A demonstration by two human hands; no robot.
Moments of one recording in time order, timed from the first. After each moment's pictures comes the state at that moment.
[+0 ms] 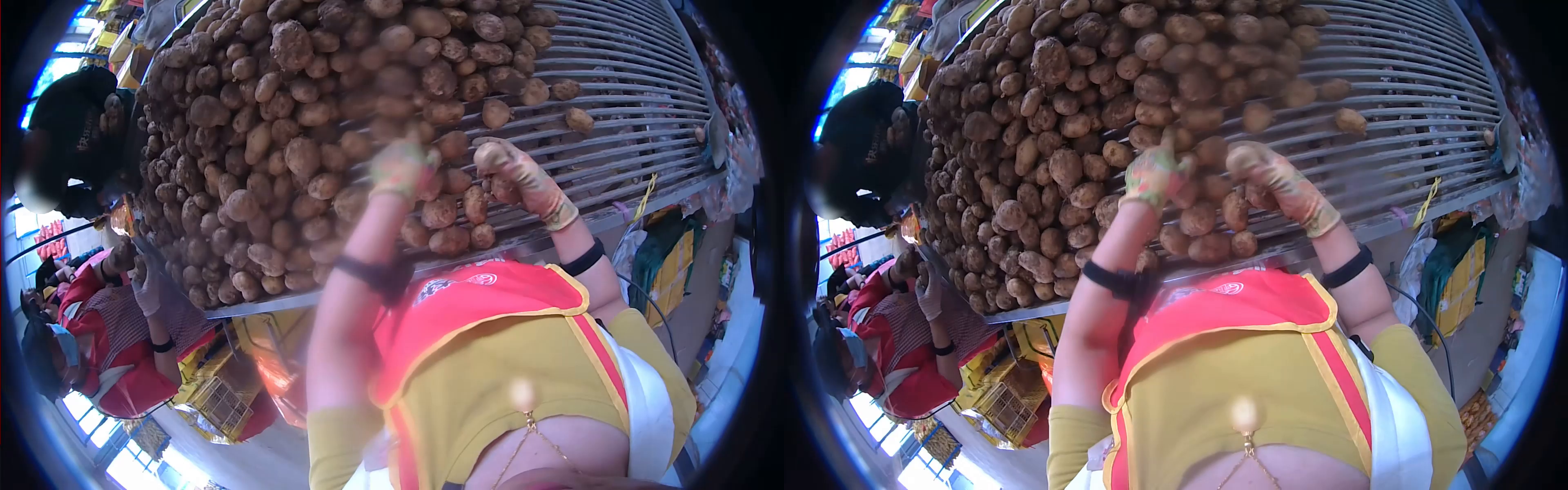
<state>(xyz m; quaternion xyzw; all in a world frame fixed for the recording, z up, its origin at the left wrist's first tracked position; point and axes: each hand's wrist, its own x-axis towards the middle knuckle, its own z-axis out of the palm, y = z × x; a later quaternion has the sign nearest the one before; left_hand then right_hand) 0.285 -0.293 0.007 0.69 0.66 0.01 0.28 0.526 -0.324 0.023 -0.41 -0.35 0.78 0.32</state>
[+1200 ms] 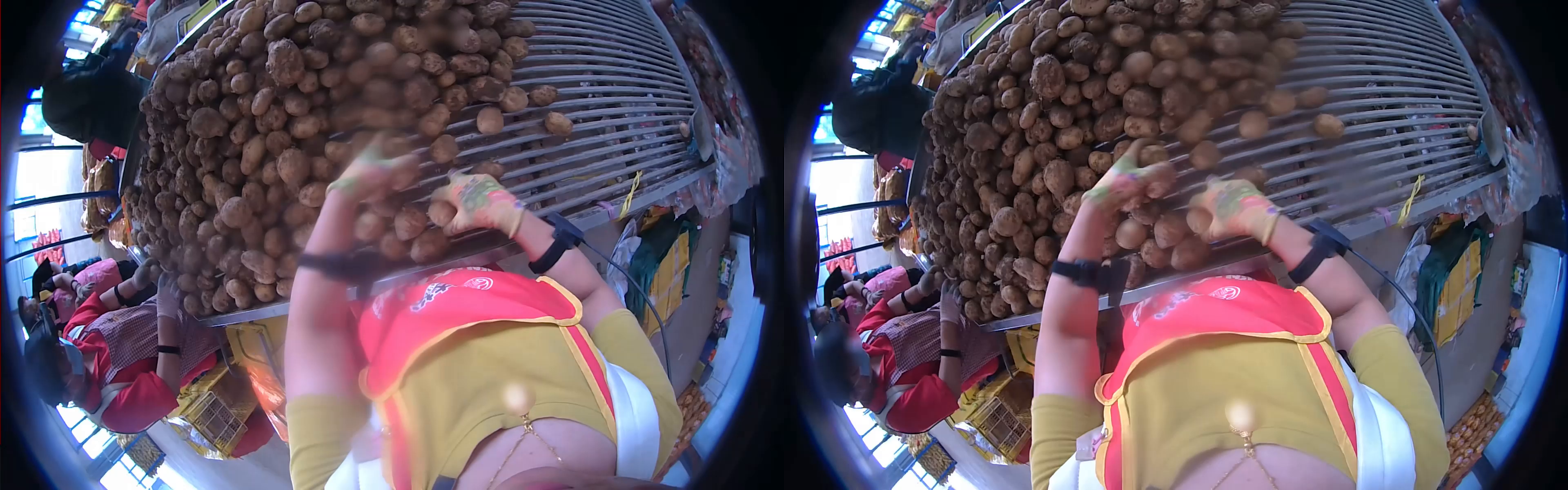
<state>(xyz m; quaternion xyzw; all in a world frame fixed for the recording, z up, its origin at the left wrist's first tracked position) 0.244 -0.285 0.010 0.55 0.49 0.16 0.66 0.483 -0.337 0.052 -0.43 -0.84 0.32 -0.07</state>
